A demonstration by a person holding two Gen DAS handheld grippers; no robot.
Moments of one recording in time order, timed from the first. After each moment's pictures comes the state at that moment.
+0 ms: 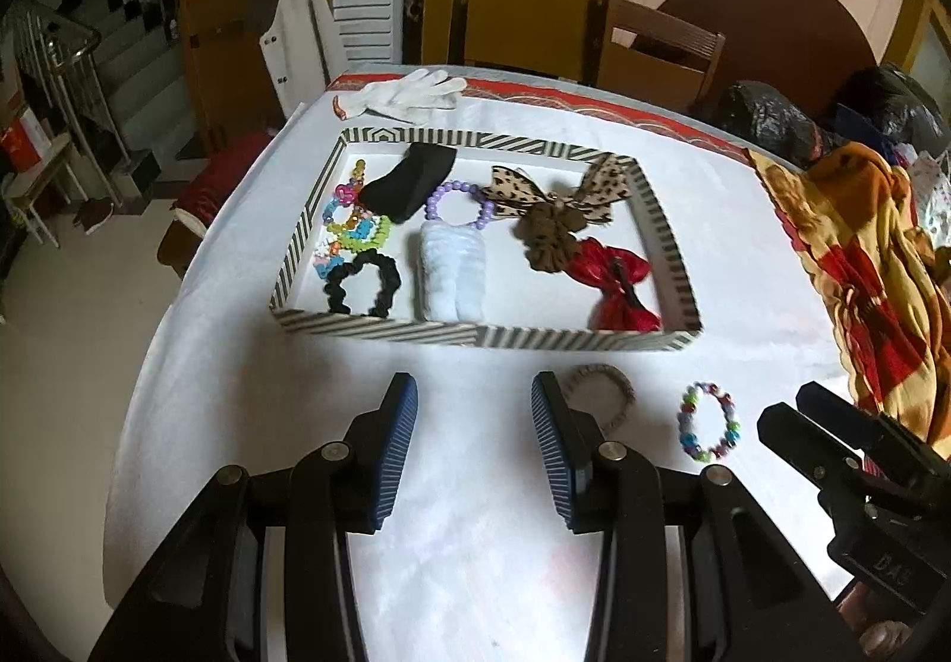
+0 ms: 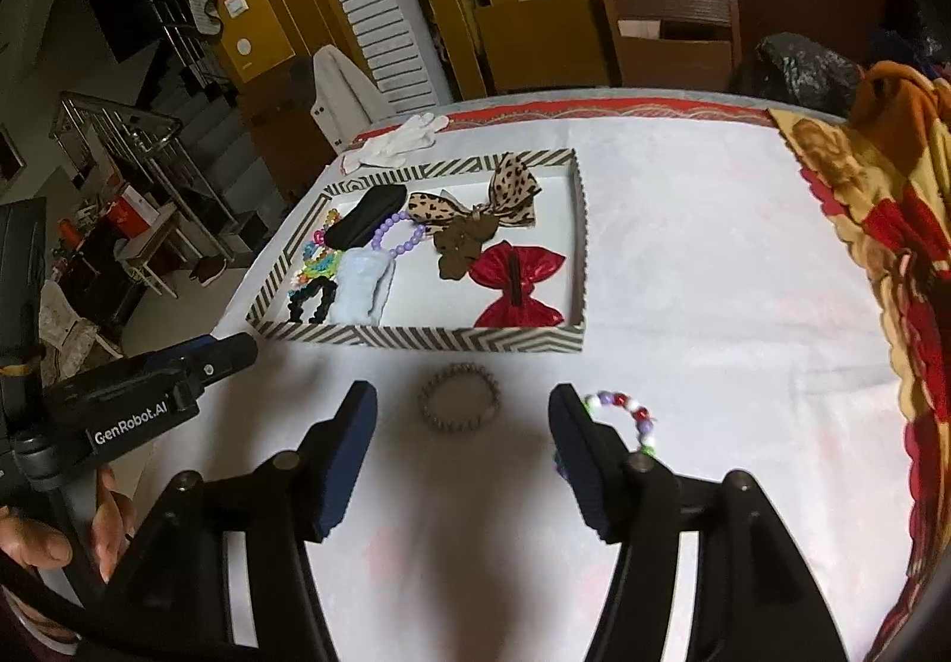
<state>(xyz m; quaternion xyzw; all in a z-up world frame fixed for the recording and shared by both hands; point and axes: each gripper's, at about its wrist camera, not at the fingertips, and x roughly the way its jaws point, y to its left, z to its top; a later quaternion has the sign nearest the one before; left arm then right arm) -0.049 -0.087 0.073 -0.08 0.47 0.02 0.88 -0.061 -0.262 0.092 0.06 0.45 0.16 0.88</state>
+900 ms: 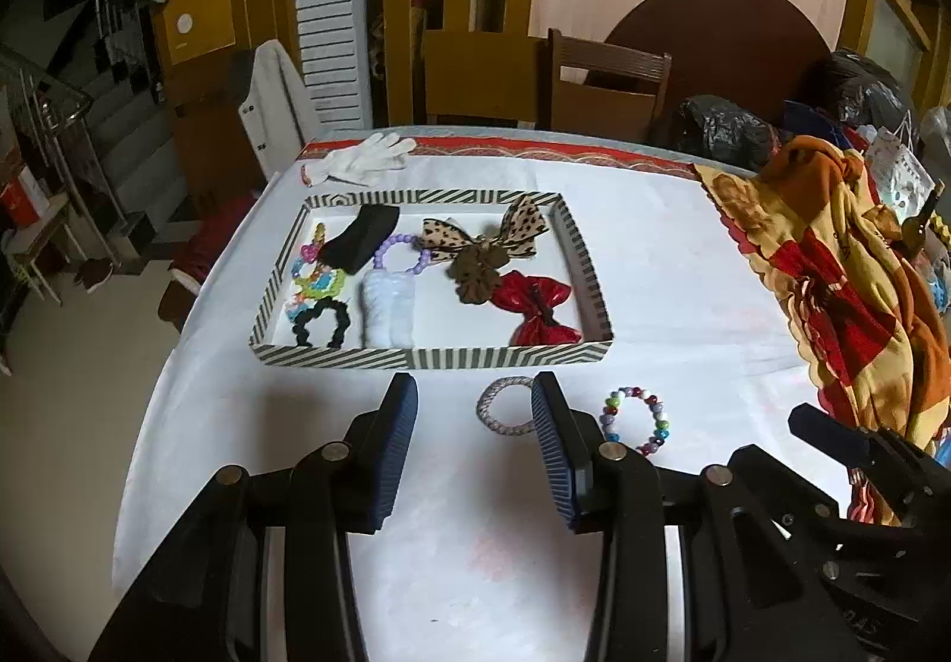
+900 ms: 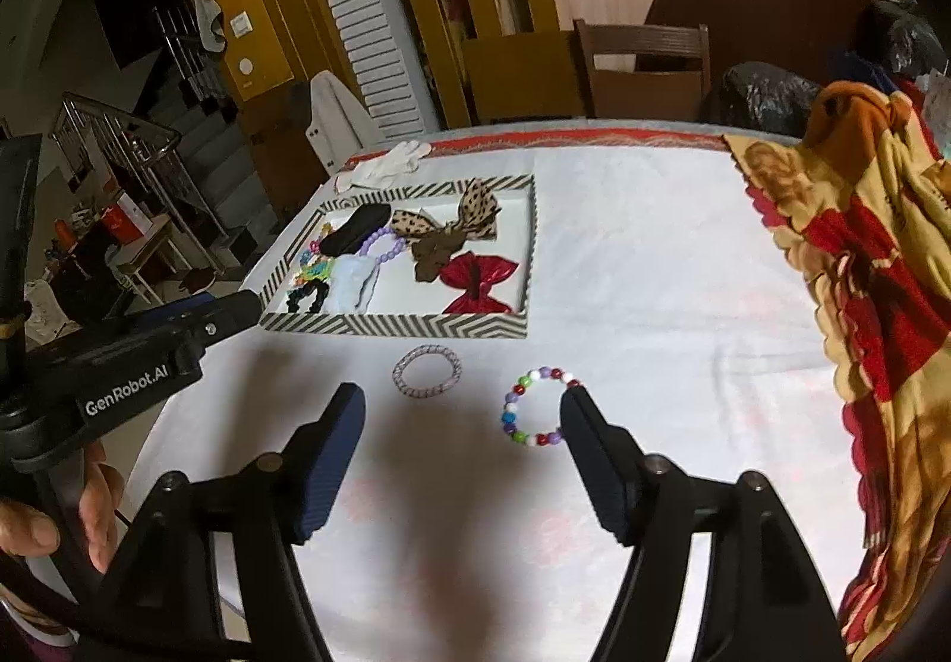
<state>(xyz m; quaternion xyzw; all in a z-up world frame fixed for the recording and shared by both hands) -0.083 -0.147 0.117 -0.04 0.41 0.00 0.91 -0.113 -0.300 0.125 0.04 0.42 0.15 0.90</state>
